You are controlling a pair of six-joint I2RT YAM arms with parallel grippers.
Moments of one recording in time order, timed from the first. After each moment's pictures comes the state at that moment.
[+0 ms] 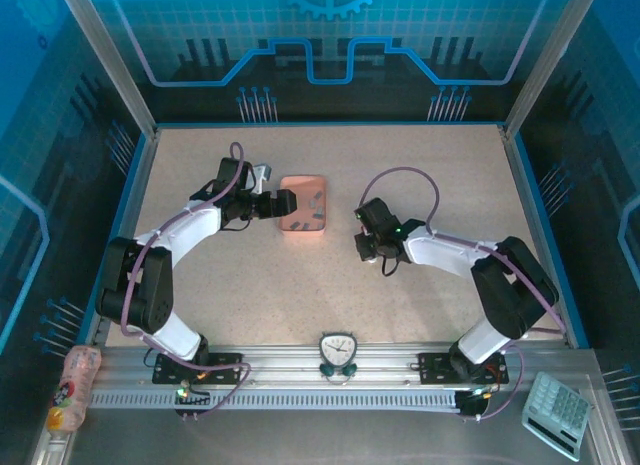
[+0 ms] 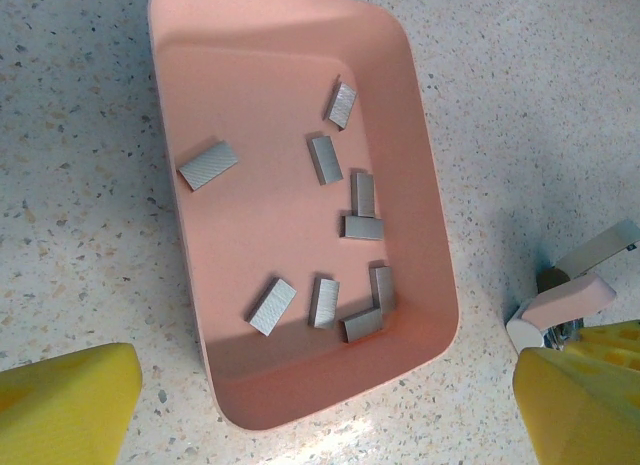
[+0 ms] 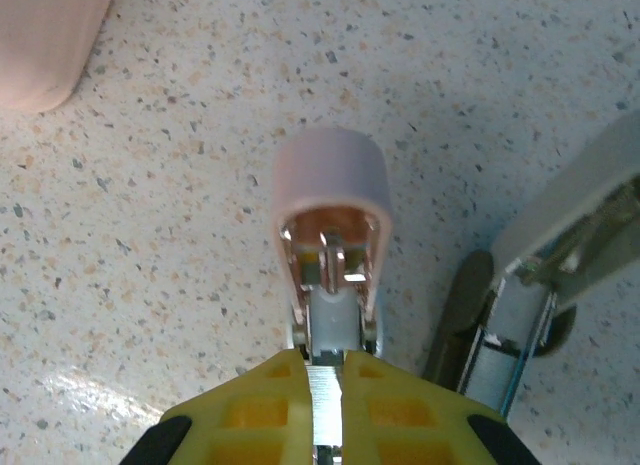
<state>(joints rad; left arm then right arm) -0.20 1.59 1.02 -0.30 0.40 -0.38 0.63 1.58 0.88 -0.35 0.16 0.29</state>
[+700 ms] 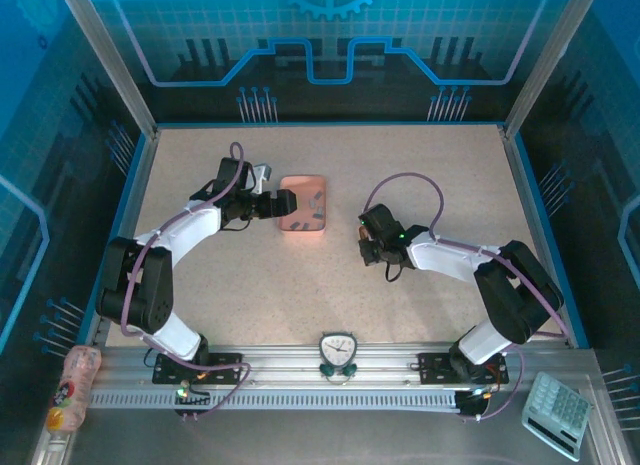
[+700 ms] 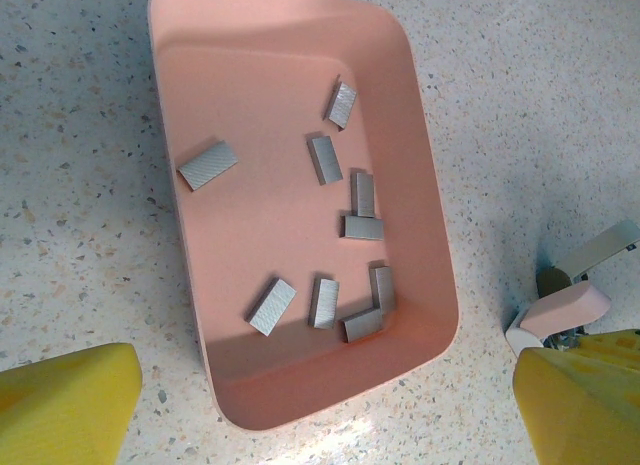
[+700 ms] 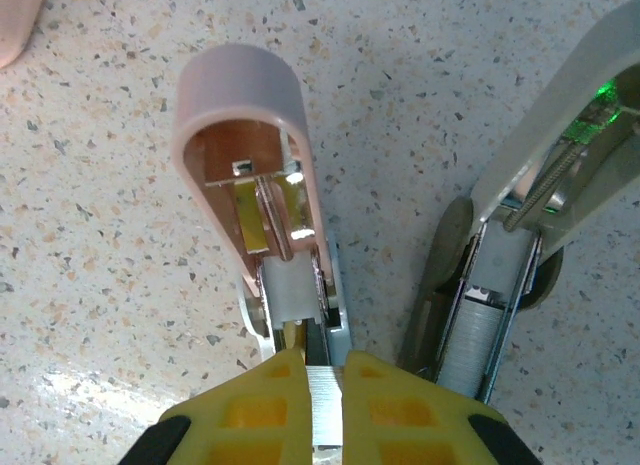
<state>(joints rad) -0.20 1.59 1.02 -0.30 0.40 -0.38 0.63 1.56 0.83 -0.33 0.17 0.32</state>
